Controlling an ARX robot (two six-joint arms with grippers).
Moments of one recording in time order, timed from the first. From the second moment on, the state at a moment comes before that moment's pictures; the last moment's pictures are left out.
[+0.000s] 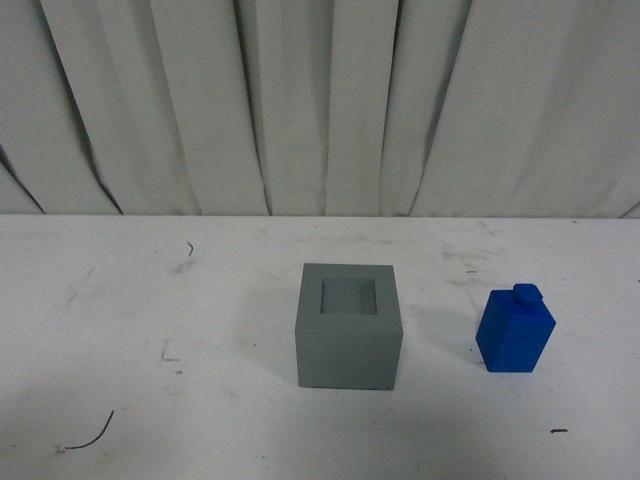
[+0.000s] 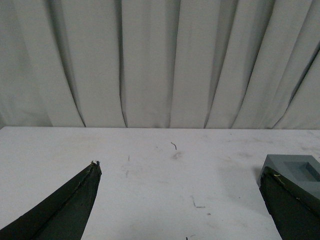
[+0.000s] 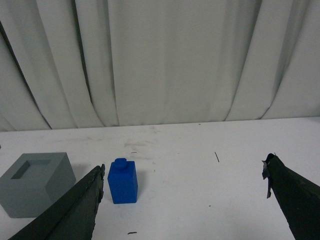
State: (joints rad) left arm 0.00 0.01 0.01 0.00 0.00 0.00; right arm 0.00 0.00 0.01 0.00 0.00 0.00
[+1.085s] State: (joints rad) left arm 0.00 0.01 0.01 0.00 0.00 0.00; right arm 0.01 1.70 0.96 0.51 -0.23 -0.37
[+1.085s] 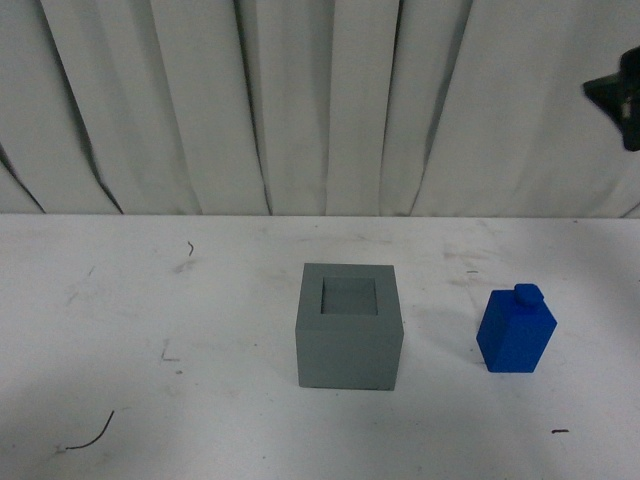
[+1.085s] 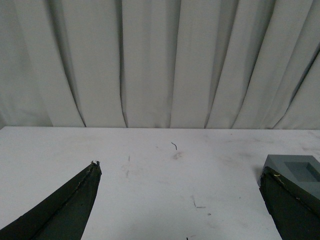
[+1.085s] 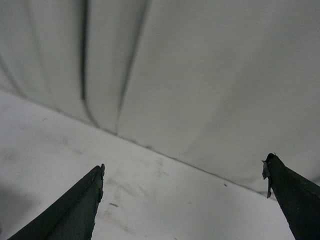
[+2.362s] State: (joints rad) left arm 0.00 0.01 0.01 0.00 0.00 0.00; right arm 0.12 2.19 1.64 -0.78 -0.31 -1.59
